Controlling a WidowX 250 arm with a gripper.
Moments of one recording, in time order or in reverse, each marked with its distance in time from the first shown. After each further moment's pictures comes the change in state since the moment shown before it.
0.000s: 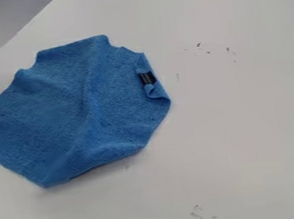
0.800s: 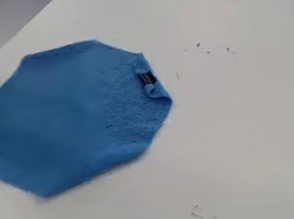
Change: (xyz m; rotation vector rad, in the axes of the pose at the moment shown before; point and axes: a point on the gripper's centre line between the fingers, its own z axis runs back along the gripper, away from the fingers) arm -0.026 0.008 0.013 0.023 0.059 0.013
